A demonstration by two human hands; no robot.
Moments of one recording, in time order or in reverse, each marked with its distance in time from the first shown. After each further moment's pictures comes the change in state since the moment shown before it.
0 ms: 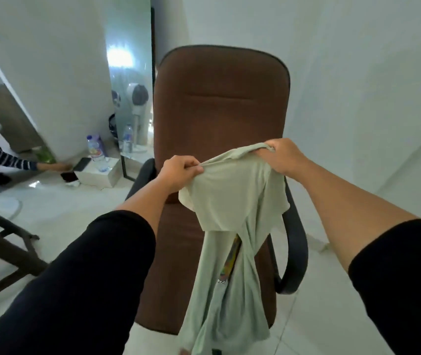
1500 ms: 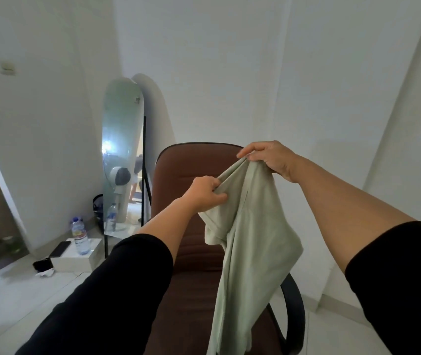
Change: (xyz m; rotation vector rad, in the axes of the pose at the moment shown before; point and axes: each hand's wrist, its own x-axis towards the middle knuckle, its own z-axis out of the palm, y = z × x) left_hand -0.044 0.128 -0.092 0.231 0.004 0.450; right_hand -0.074 -0.161 -0.110 0.247 0.082 -0.173
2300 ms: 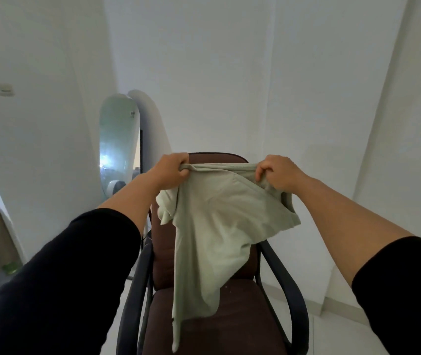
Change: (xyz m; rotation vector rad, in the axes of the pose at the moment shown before) left_hand 0.001 -0.020 -0.092 0.181 0.189 0.136; right_hand -0.027 0.013 -0.007 -0.561 0.167 -0.087
